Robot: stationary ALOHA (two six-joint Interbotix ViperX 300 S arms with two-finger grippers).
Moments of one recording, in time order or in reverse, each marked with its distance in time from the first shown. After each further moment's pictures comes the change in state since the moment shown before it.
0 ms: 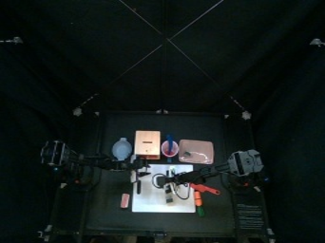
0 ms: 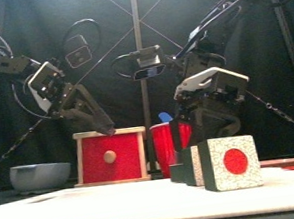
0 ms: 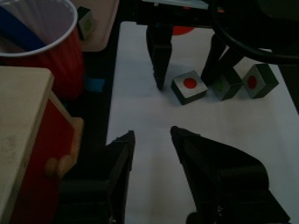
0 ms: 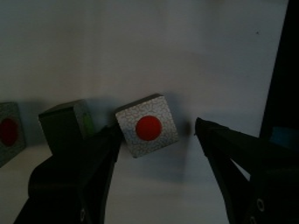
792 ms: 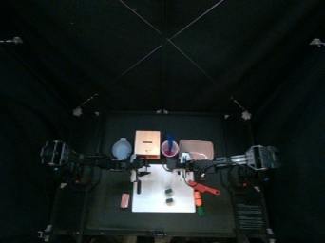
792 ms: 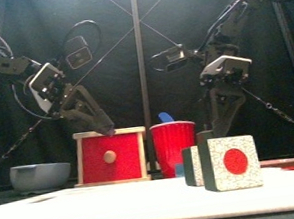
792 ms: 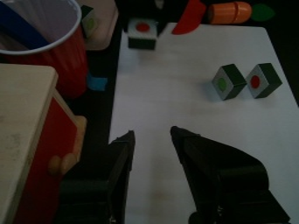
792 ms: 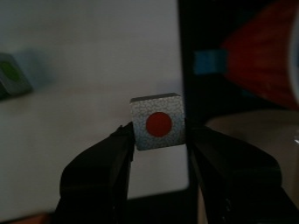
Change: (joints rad) left arm 0.006 0.000 0.000 0.000 0.000 0.000; right arm -0.176 -0.281 0.164 0.031 0.149 0.029
